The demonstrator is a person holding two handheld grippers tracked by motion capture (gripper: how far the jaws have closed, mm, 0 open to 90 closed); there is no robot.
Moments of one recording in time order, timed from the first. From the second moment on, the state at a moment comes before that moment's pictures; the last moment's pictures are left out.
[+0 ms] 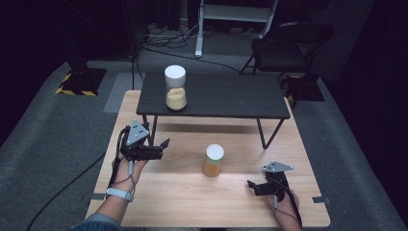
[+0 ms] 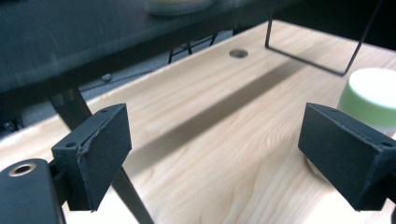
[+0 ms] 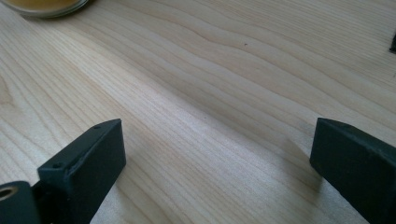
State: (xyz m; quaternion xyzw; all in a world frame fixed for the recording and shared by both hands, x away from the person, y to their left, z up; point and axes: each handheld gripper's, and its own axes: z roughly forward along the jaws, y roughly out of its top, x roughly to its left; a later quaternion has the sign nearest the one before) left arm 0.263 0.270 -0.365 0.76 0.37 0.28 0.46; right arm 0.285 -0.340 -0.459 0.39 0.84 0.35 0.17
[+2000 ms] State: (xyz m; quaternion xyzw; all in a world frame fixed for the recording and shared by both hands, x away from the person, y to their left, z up) left arm 0.265 0.251 -0.461 0.78 0.49 0.19 0.33; right arm 0.284 -0.340 -0.459 0.39 0.84 0.35 0.17
